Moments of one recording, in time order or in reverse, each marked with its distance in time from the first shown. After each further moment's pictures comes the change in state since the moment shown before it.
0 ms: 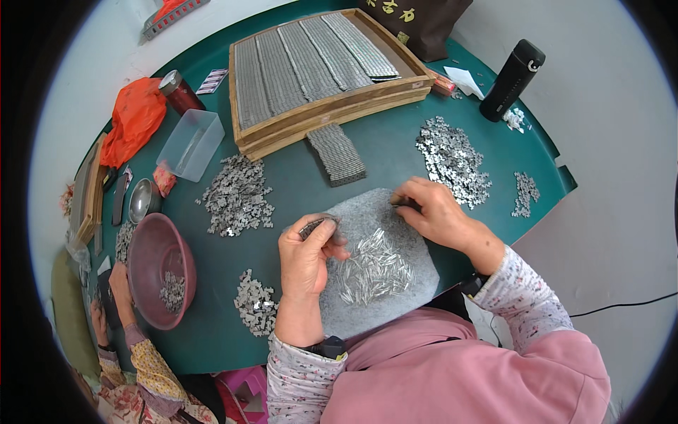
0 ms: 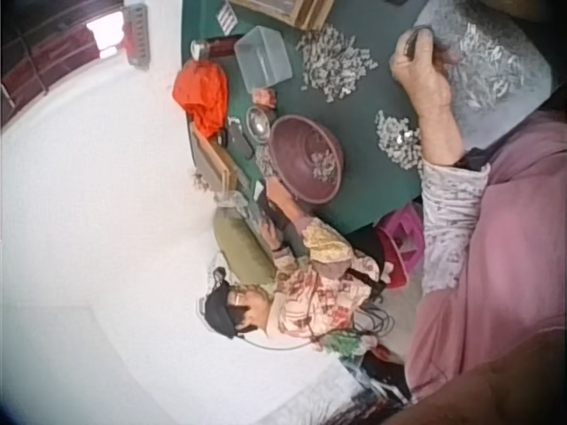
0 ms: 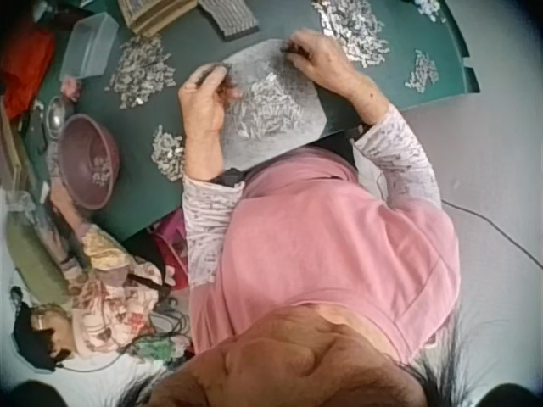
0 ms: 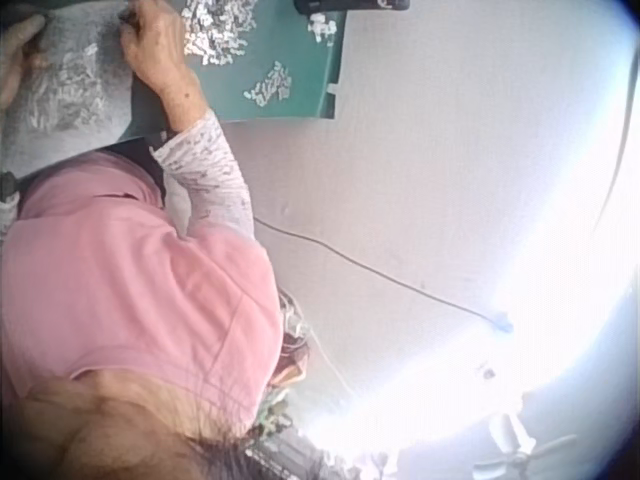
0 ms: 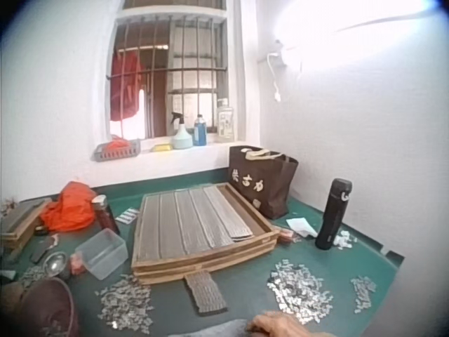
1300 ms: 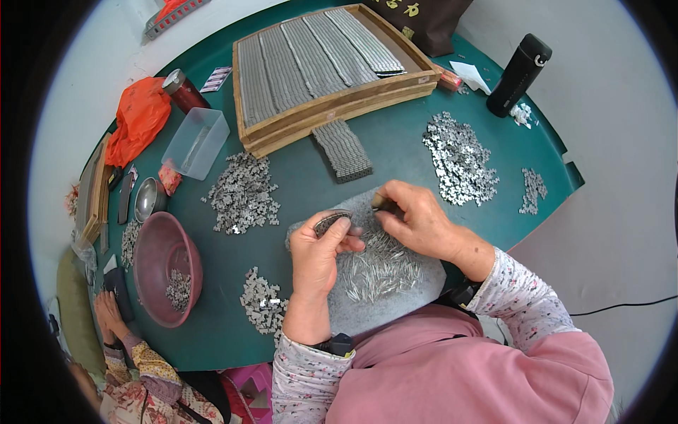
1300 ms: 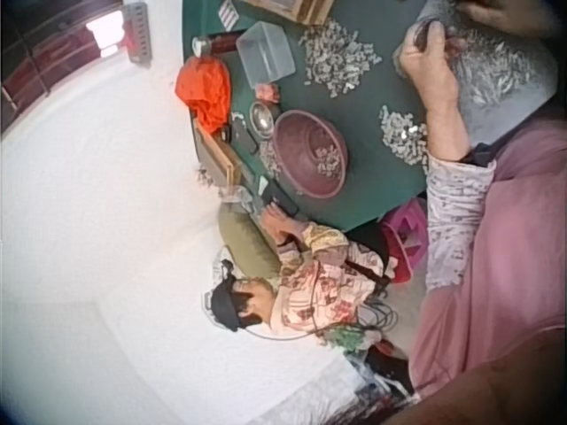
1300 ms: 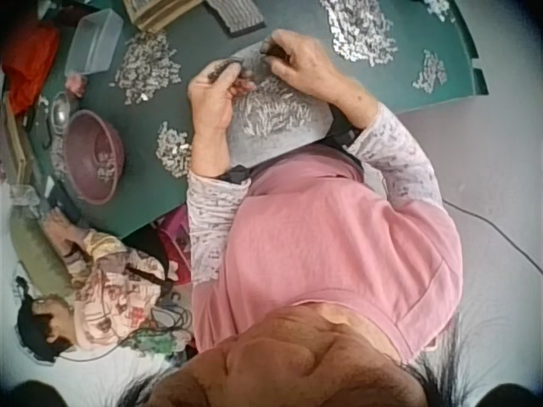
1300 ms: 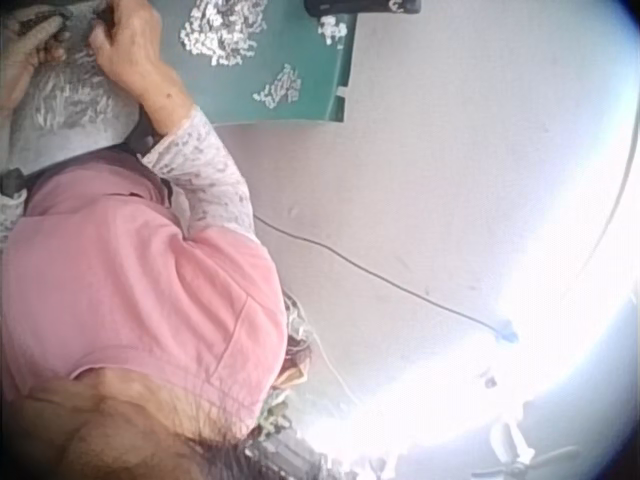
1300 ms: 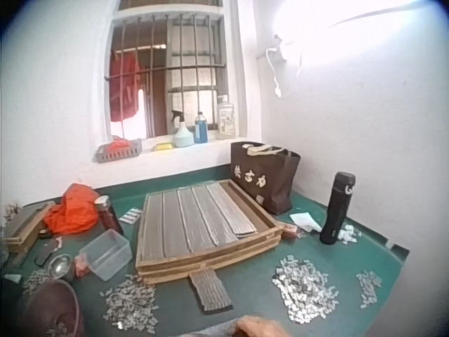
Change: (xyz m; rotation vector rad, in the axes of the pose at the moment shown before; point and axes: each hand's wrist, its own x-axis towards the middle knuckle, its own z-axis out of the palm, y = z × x) left_hand 0.000 -0.006 0.007 0.035 -0.008 -0.034; right_hand 0.010 -0.030 0.027 0.175 0.060 0.046
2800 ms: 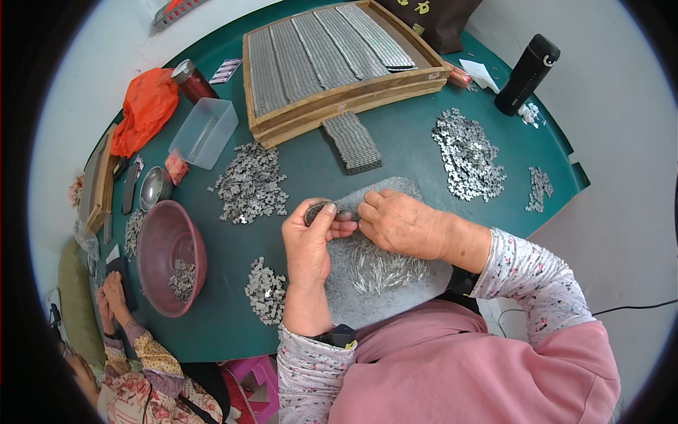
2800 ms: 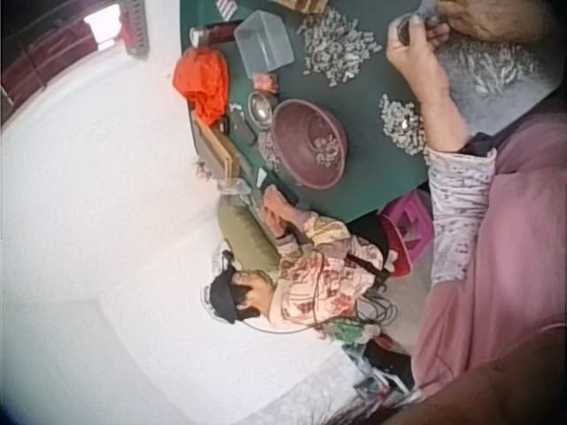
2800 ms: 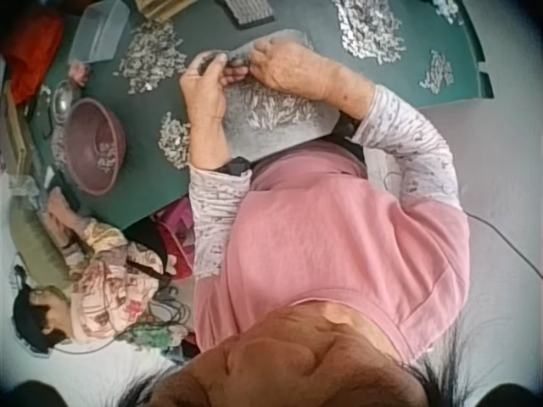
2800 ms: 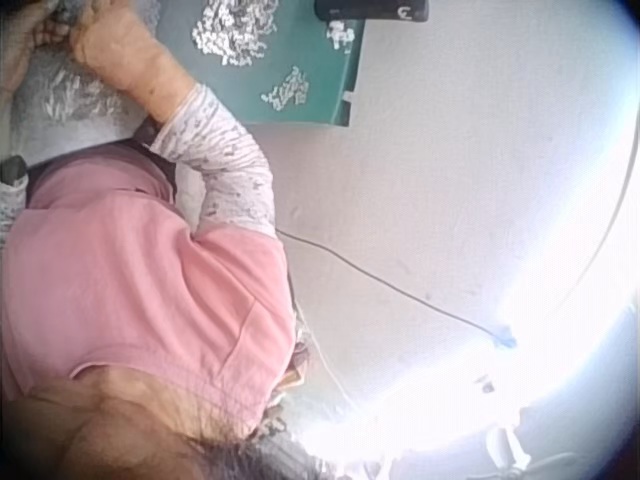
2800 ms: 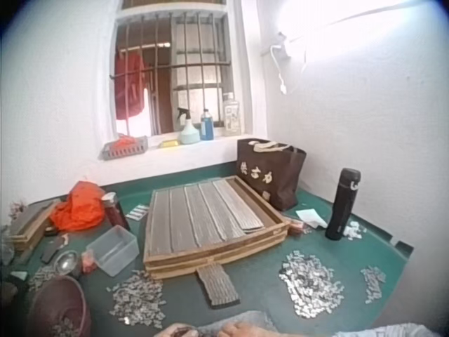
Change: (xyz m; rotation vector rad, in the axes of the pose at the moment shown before) left_hand 0.002 0.012 -0.011 0.053 0.134 0.090; right_hand 0.015 -0.015 0.011 -0.872 -0.469 -0.755
